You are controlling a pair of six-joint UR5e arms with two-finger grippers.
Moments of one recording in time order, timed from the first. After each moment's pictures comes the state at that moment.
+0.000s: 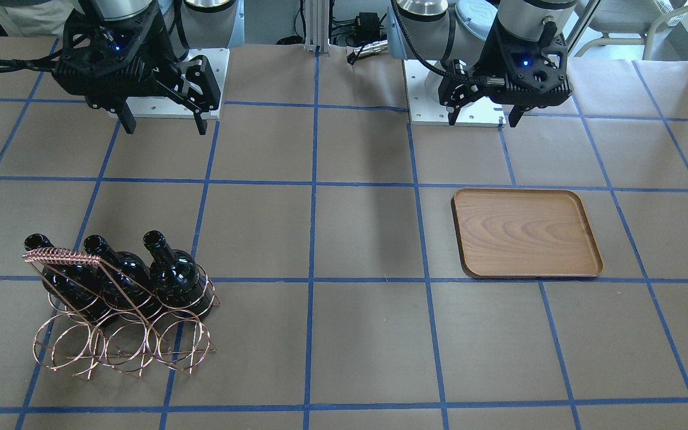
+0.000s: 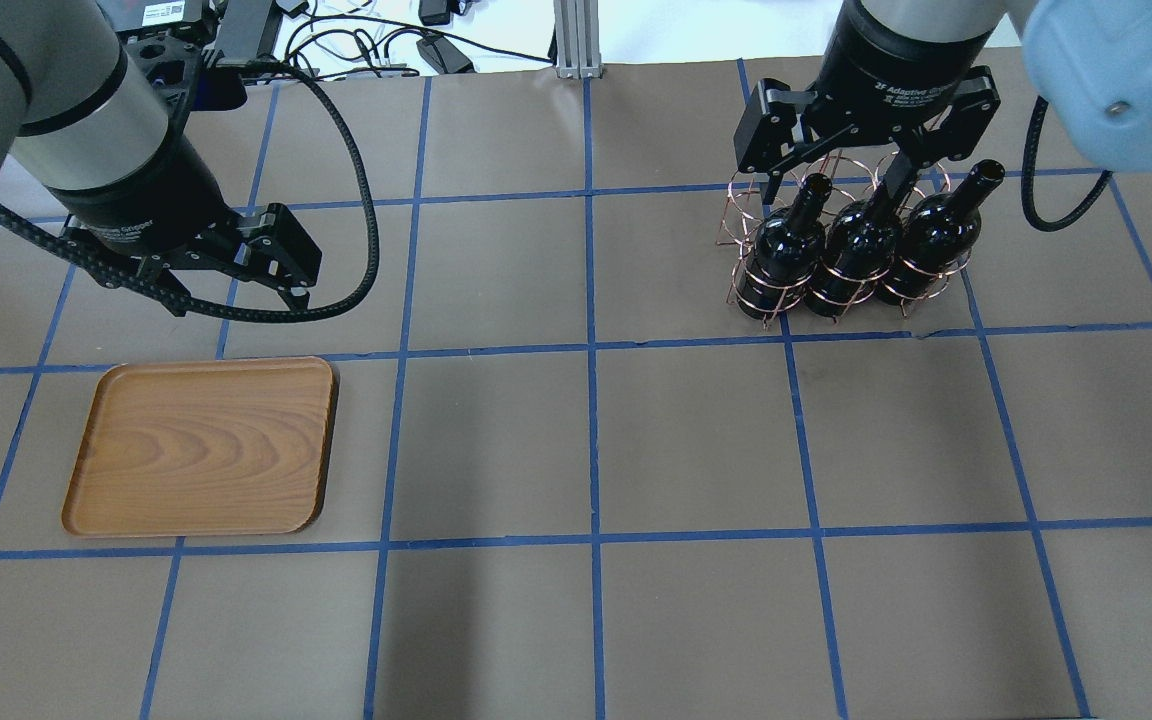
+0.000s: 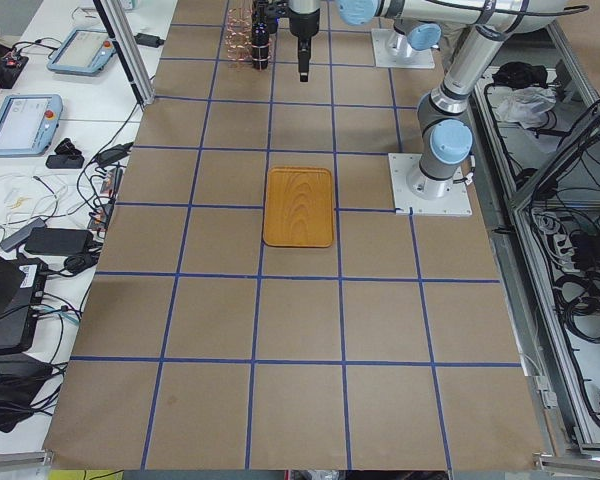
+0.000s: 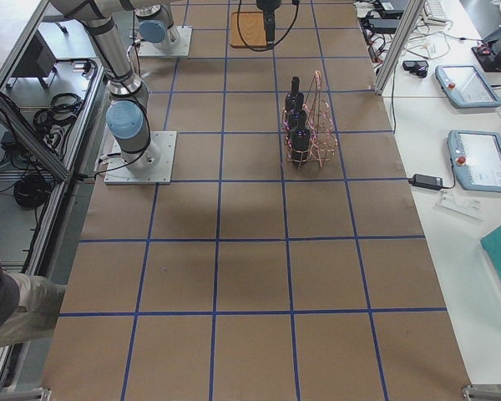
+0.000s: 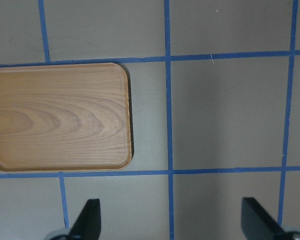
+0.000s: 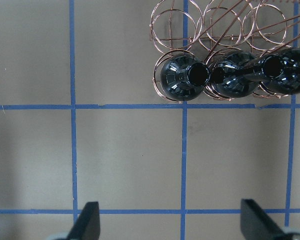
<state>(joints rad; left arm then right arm) -1.57 -1.45 -1.64 -1.65 1.61 0.03 1.68 -1.57 1.47 -1.55 -1.58 0.10</state>
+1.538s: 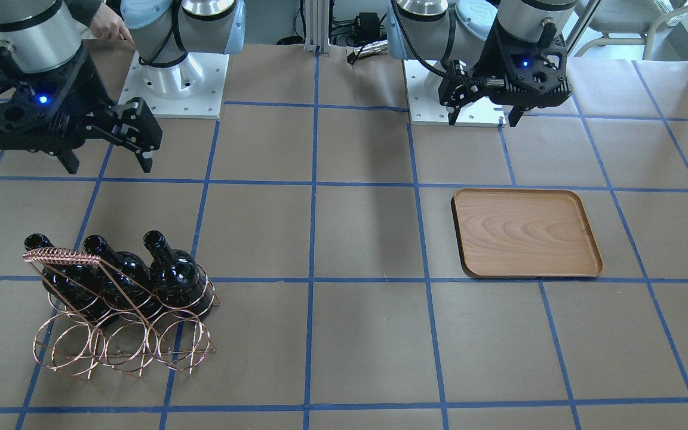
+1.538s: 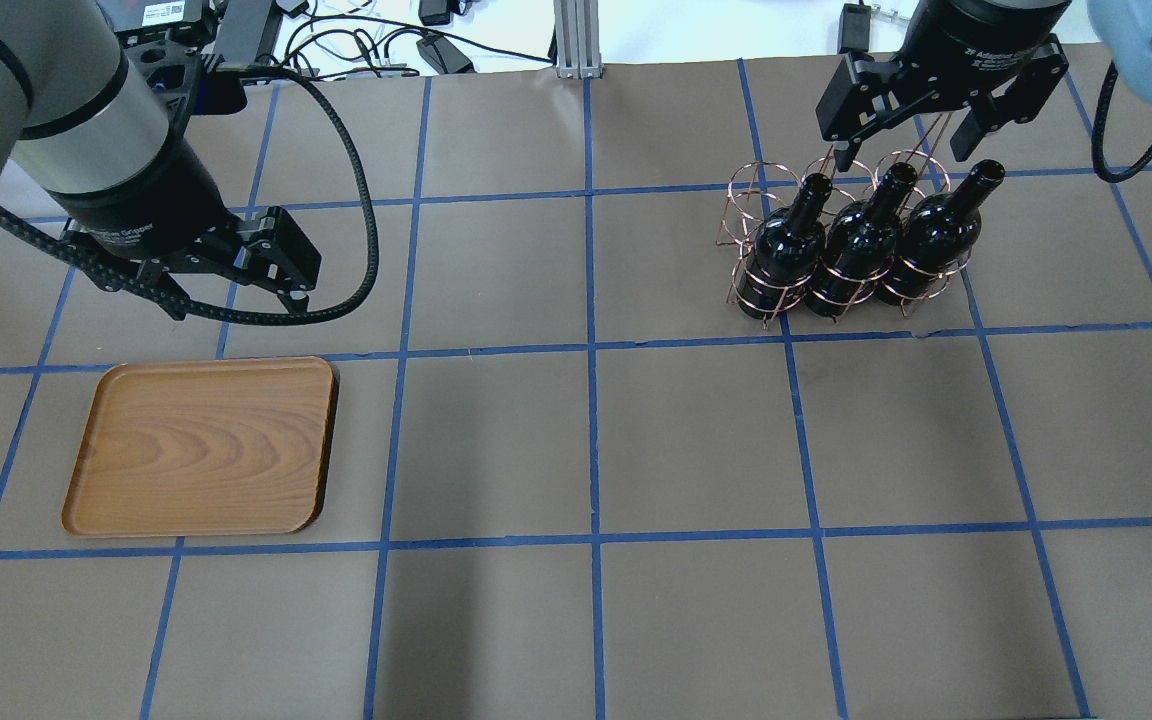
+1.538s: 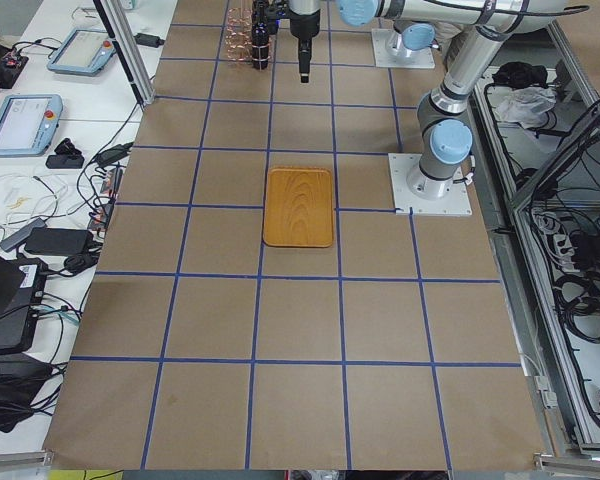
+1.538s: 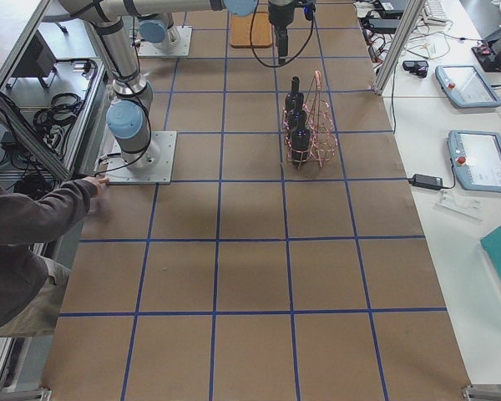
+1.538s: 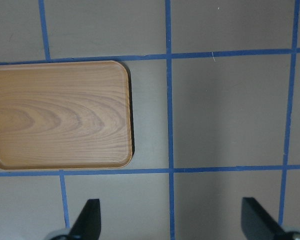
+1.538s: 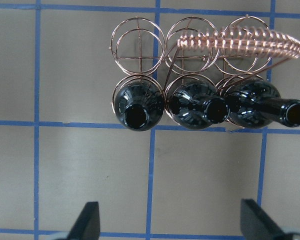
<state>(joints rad) -1.57 -1.45 -1.64 -1.66 1.61 0.03 1.53 -1.50 1.47 -1.62 -1.57 -0.10</state>
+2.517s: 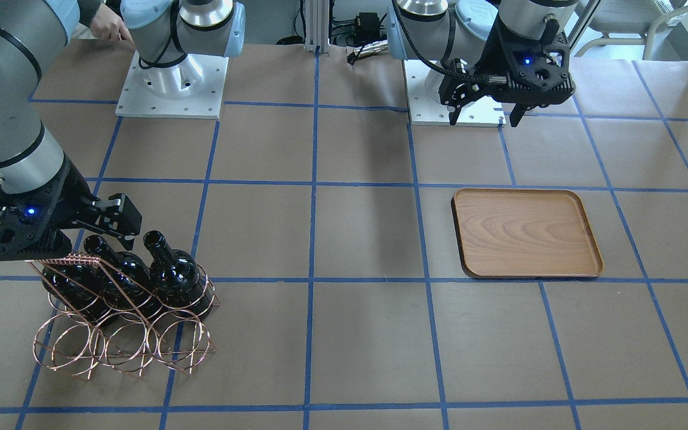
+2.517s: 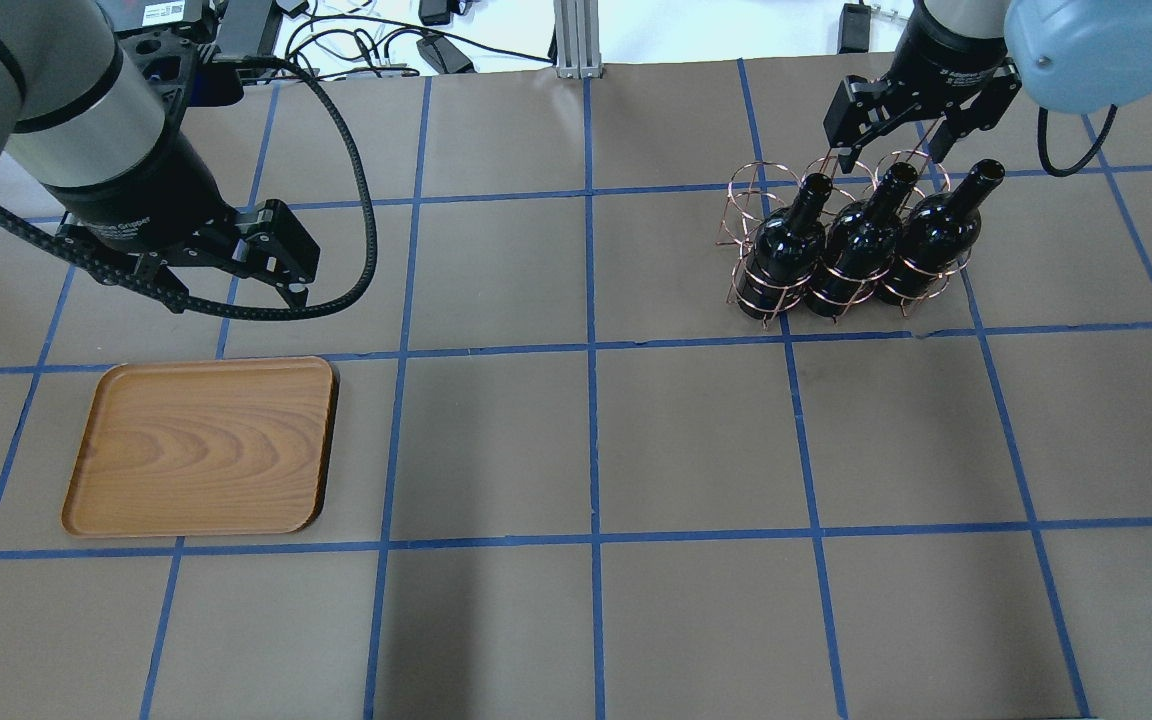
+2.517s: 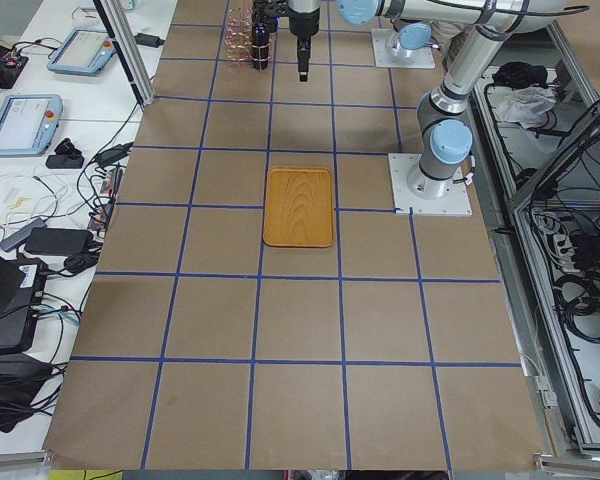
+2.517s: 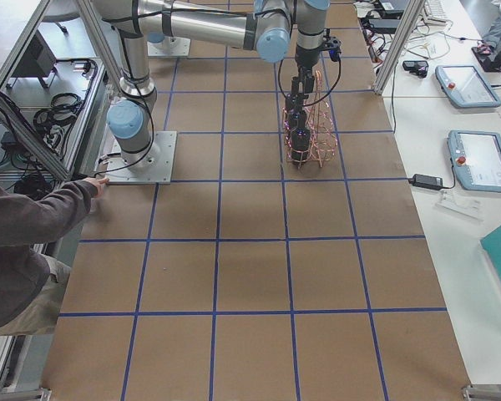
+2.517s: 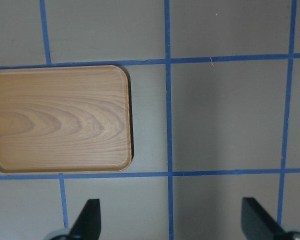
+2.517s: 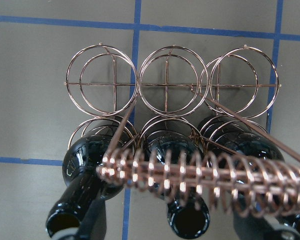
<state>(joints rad) -1.56 -1.45 -1.64 -1.65 1.60 0.03 1.49 -1.34 1.48 -1.76 -1.58 -0.16</state>
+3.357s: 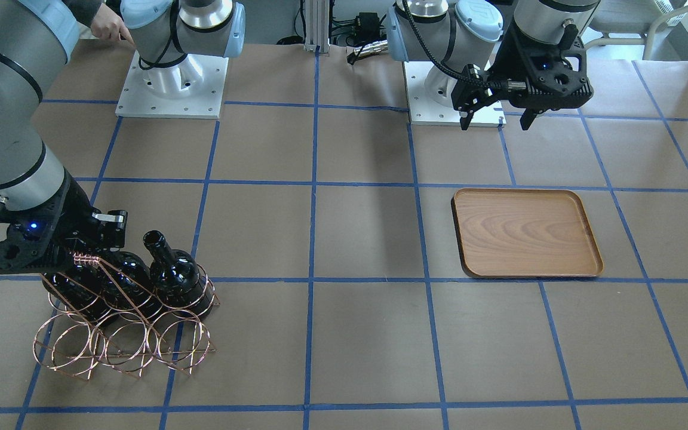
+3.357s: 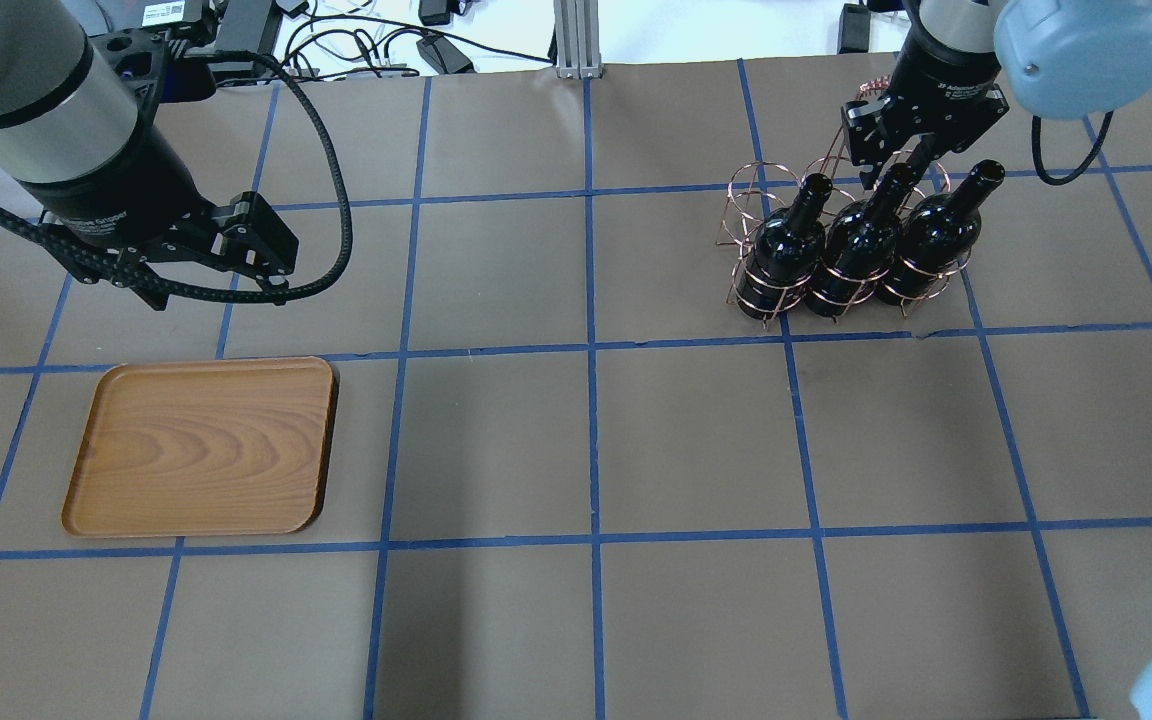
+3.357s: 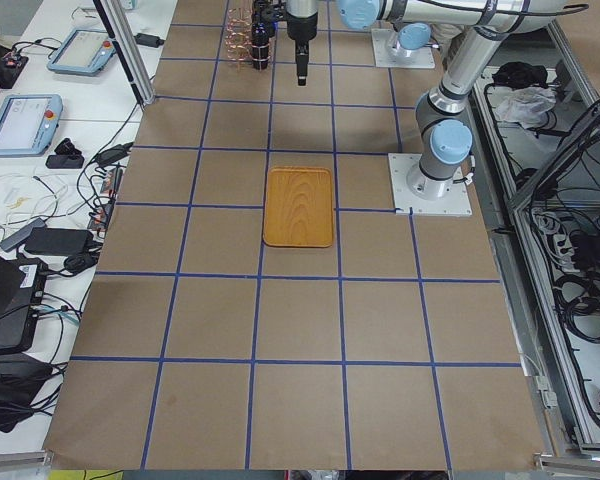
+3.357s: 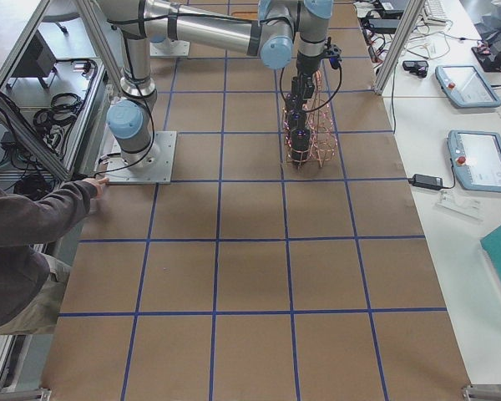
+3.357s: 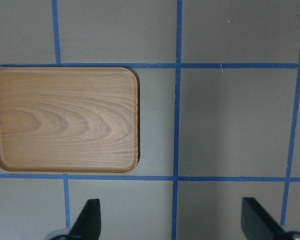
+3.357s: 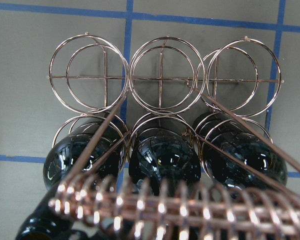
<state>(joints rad) -1.52 -1.45 -1.64 -1.64 1.60 0.03 1.47 -1.32 1.49 -1.76 -1.59 -0.17</state>
